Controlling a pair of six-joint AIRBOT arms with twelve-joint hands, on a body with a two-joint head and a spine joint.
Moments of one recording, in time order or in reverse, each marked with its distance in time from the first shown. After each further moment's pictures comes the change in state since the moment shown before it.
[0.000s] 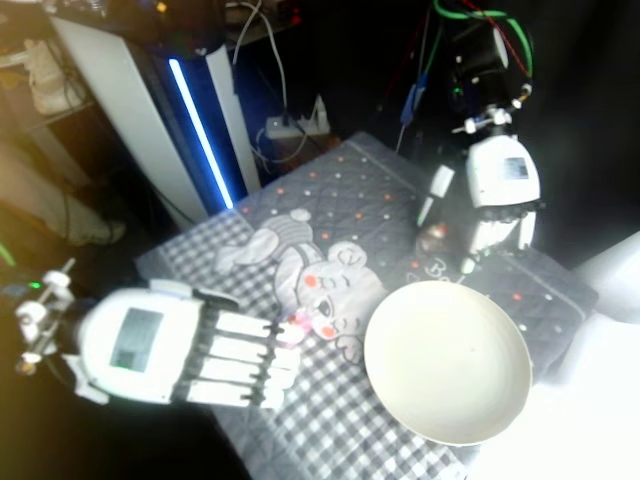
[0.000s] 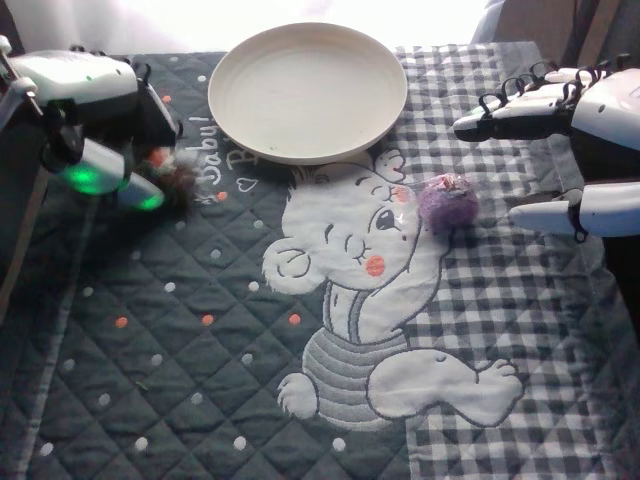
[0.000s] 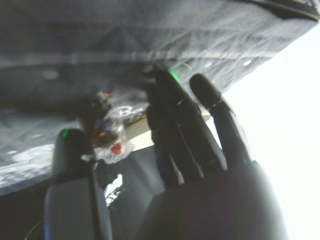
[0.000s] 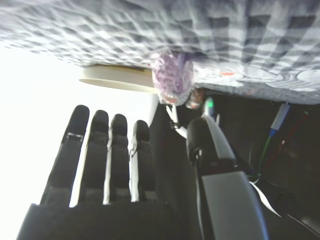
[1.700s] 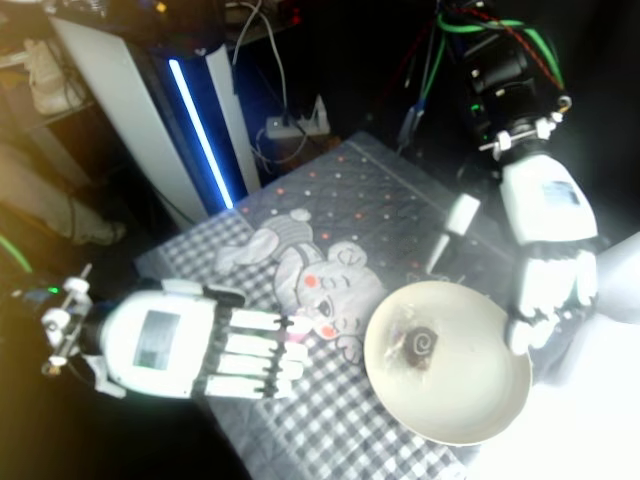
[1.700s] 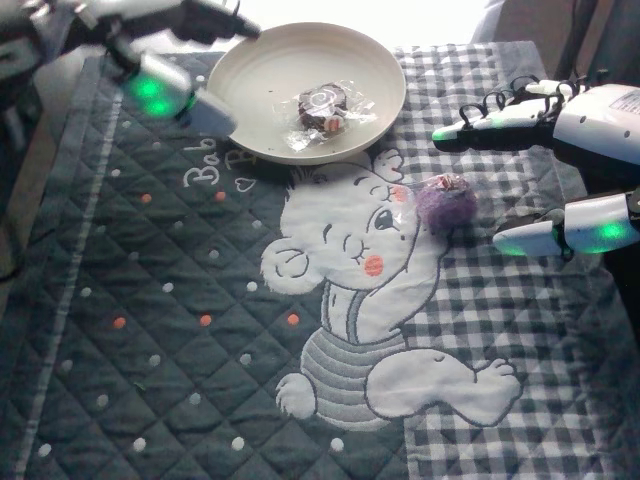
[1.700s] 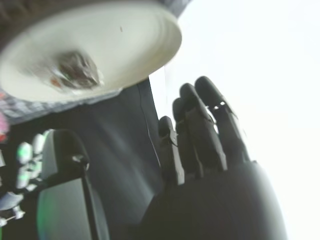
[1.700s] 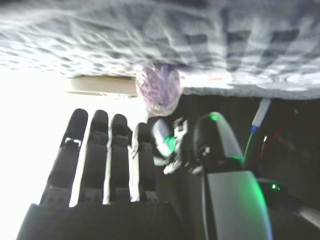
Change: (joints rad) left arm -0.123 -0.121 0.147 -0.098 -0.041 0.004; right arm 0.000 -0.048 0.038 -0.042 0.017 0.092
